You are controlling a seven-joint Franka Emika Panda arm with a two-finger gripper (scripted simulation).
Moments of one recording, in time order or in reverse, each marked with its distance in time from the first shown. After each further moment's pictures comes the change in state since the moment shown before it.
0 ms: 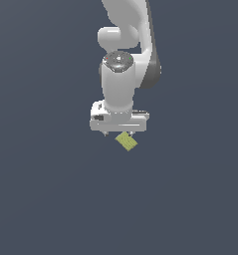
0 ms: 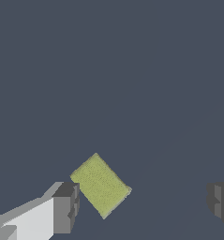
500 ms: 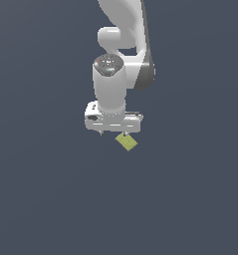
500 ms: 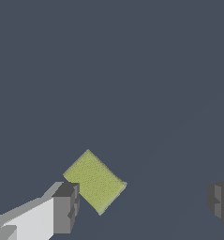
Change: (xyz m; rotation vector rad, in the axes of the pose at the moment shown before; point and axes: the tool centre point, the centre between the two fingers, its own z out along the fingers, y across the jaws) arm -0.008 0.019 0.007 0.015 -0.031 0.063
